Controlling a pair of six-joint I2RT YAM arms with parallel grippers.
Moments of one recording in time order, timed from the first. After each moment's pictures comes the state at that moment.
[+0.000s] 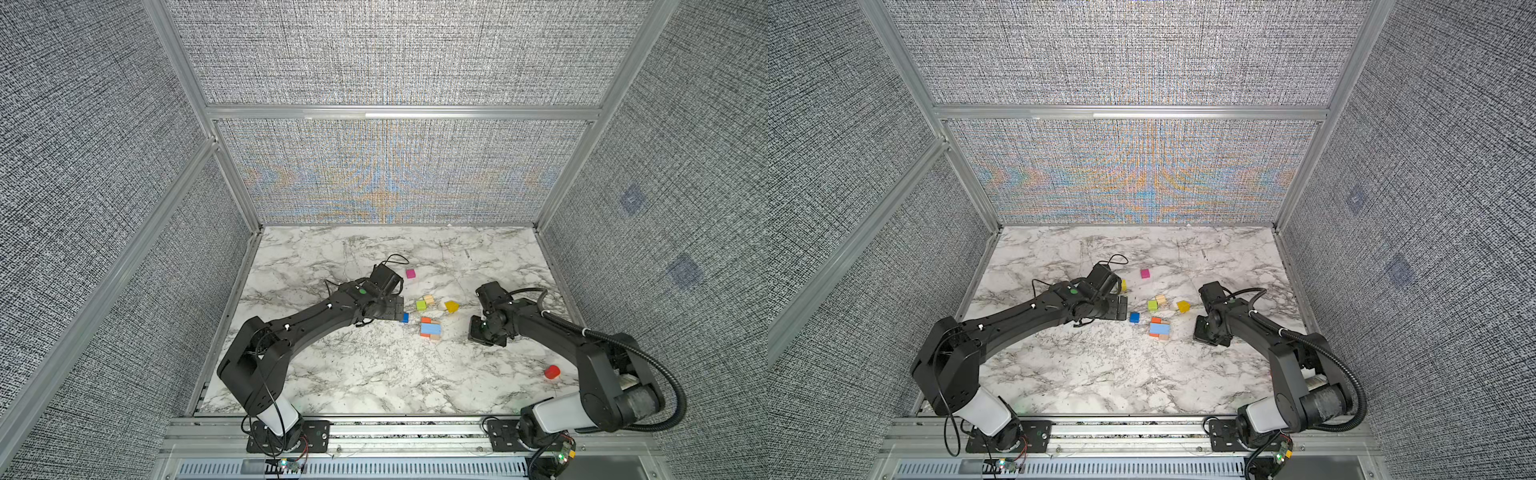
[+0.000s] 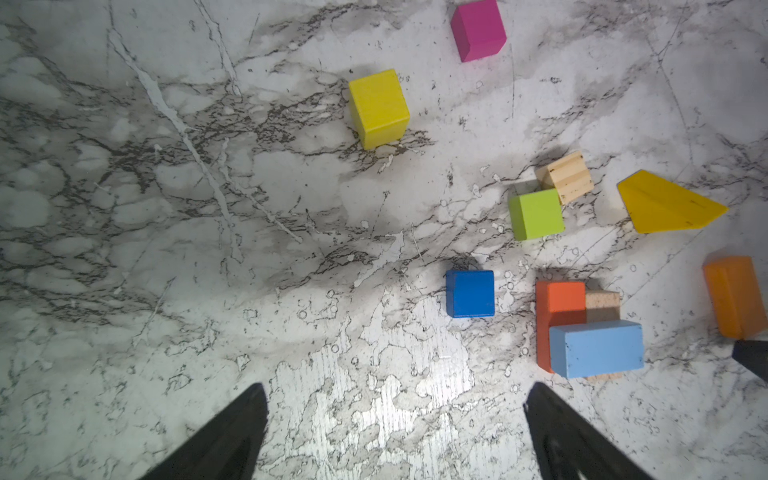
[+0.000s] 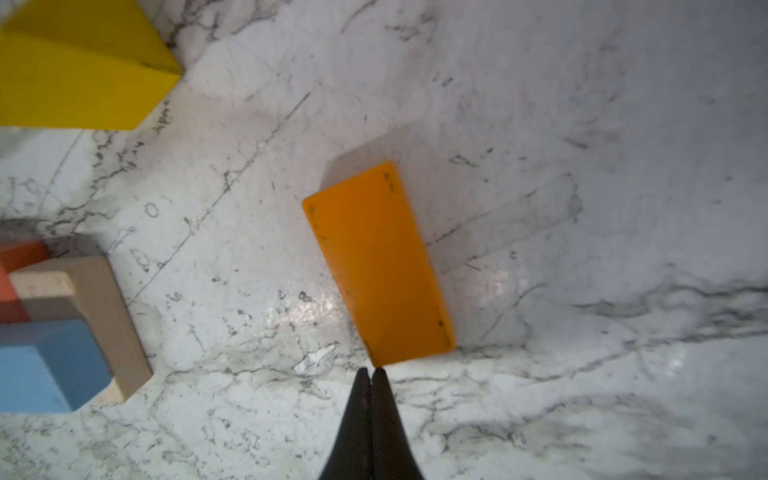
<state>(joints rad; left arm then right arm) -0.77 1.62 1.15 -0.60 -0.13 -0.58 0.30 1.46 0.78 -0.66 -0.02 0.54</state>
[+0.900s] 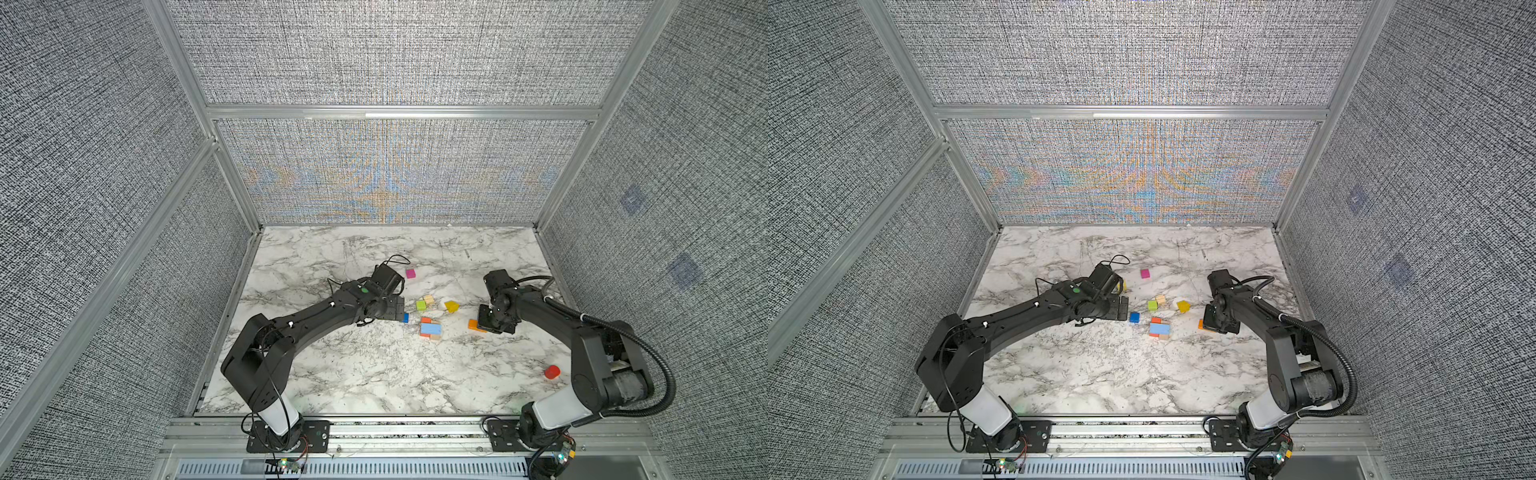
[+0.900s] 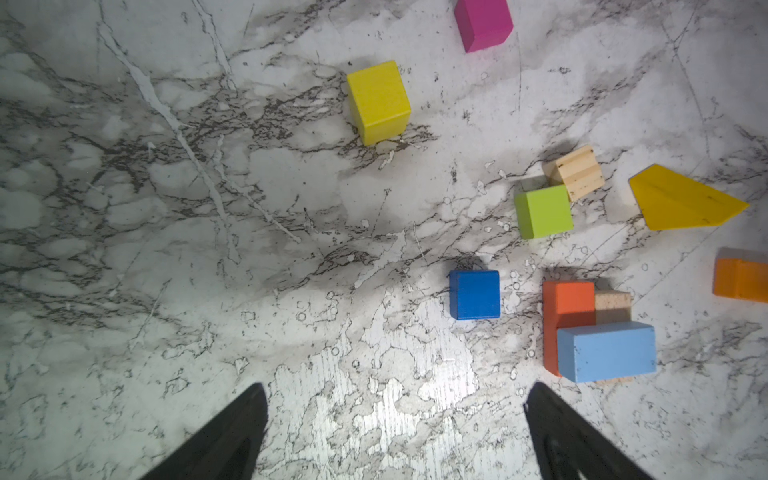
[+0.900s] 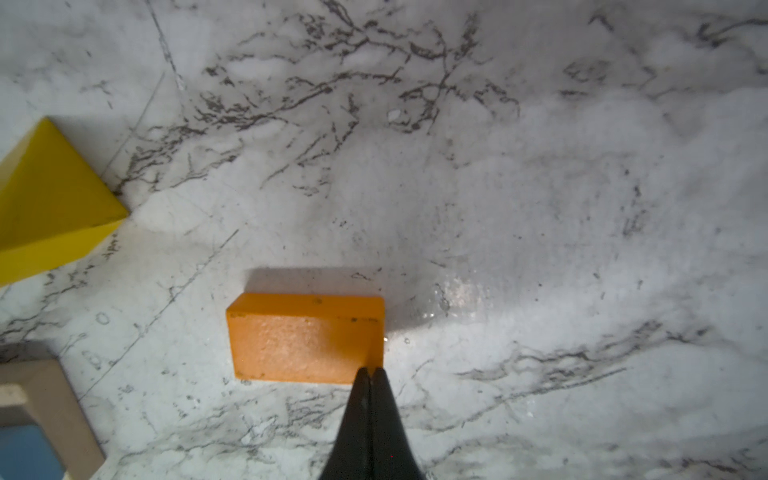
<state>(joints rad) -0.77 1.65 1.17 -0.61 -0.13 -0.57 0.20 1.54 0.89 -0.71 0.07 0.44</state>
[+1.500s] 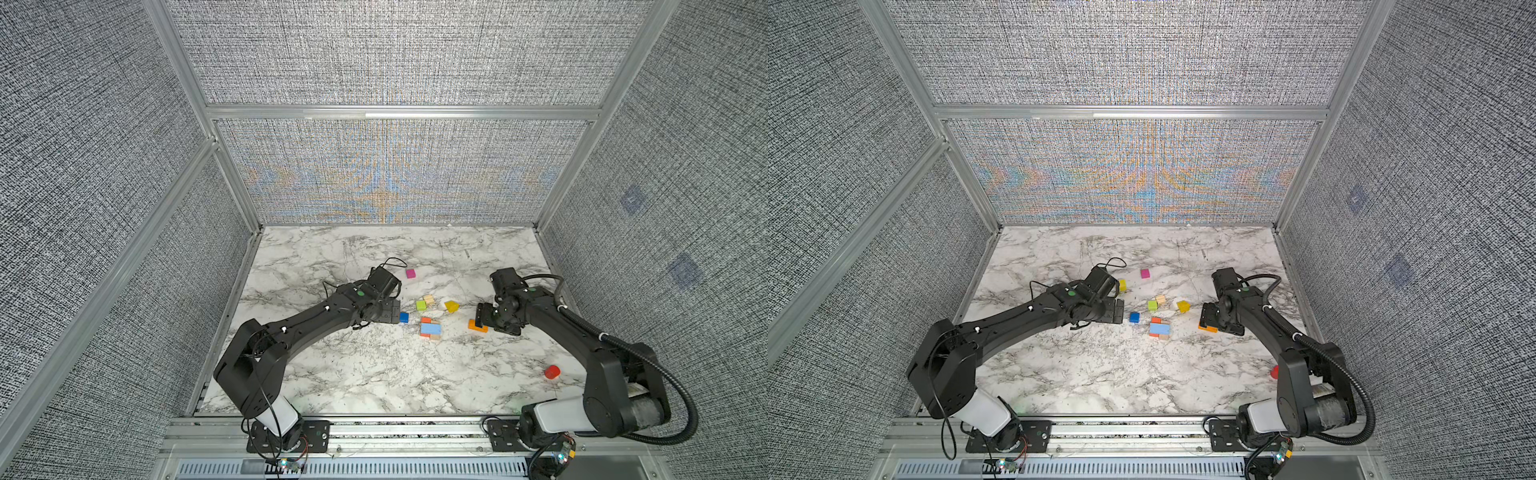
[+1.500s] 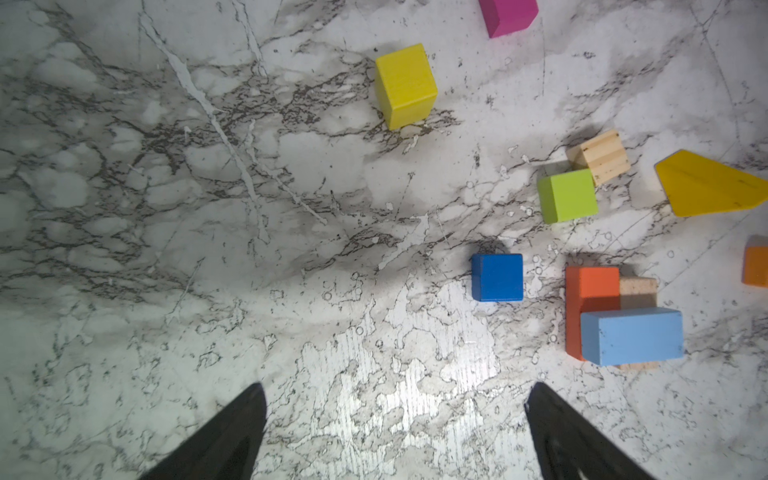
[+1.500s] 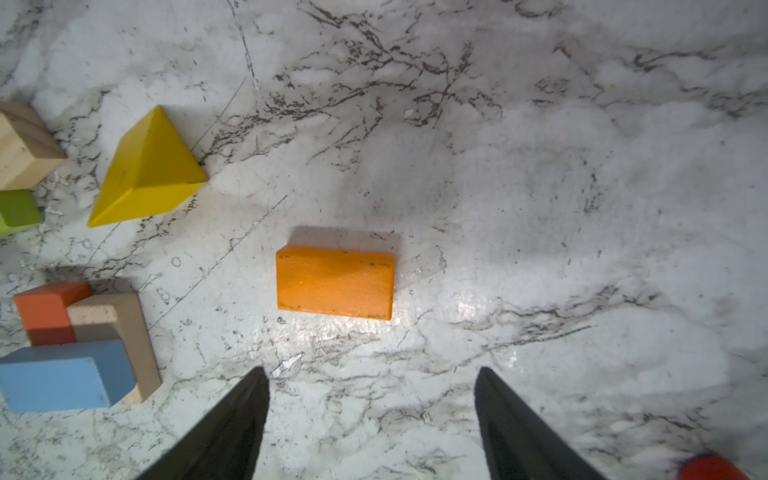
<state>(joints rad) -0.77 1.59 1.12 -0.64 -0.16 -0.57 0.21 1.41 0.89 -0.78 0.04 0.41</state>
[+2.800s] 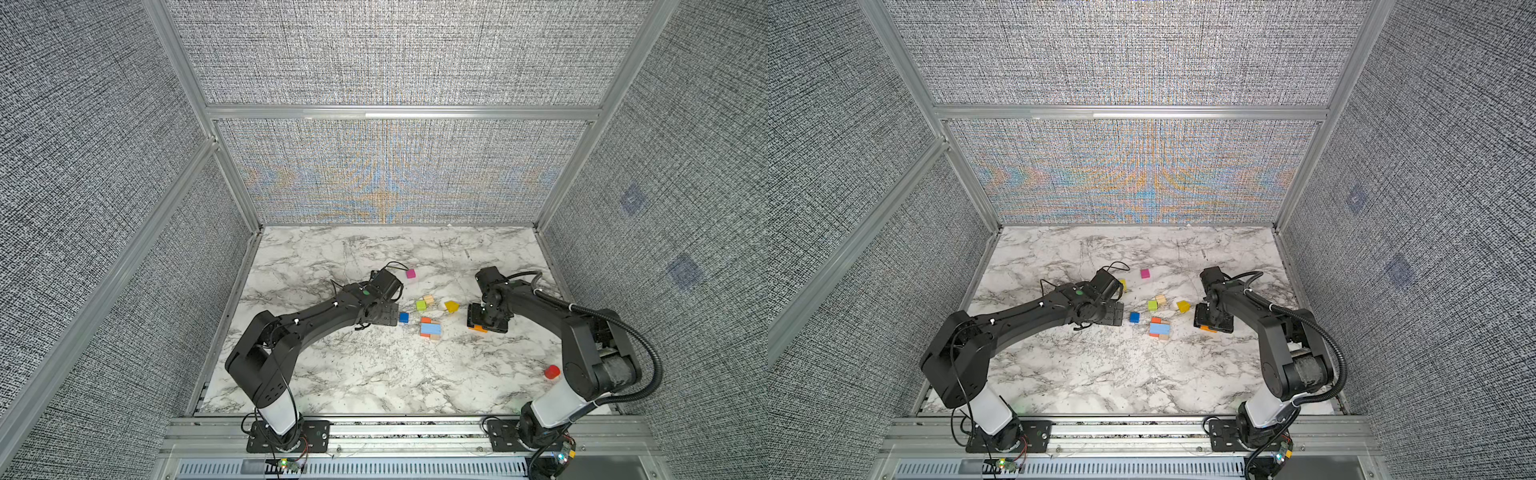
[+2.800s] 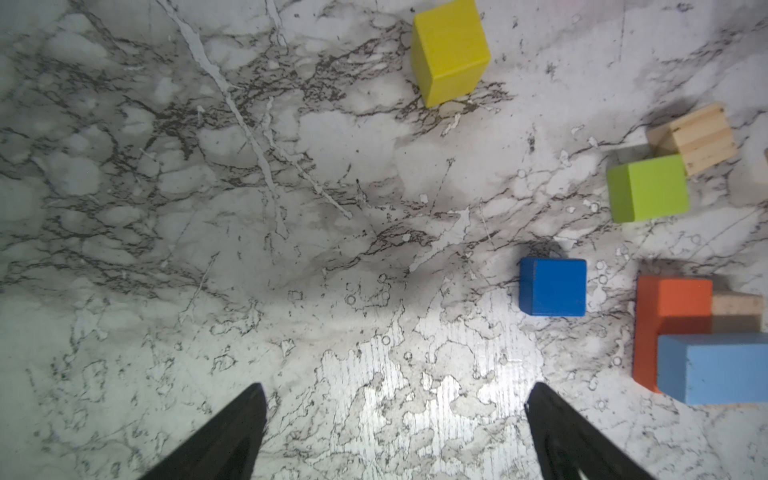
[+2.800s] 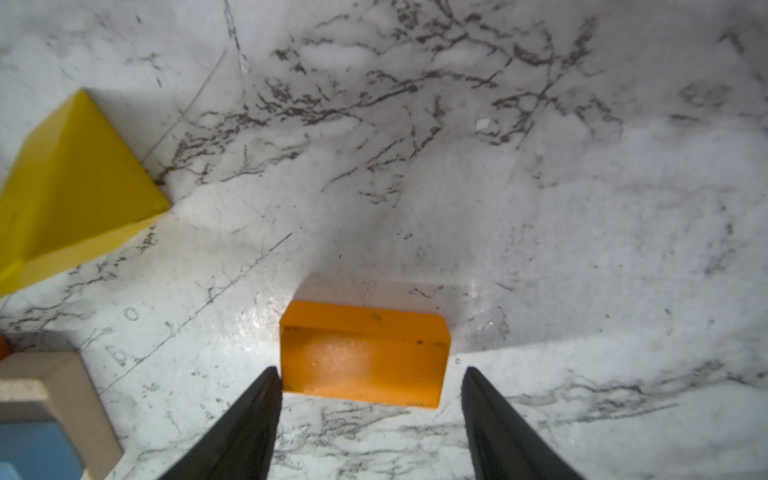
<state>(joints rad) -0.77 1.68 1.14 -0.65 -0.21 -0.57 0.24 1.63 0.96 -0.73 0.04 0.41</state>
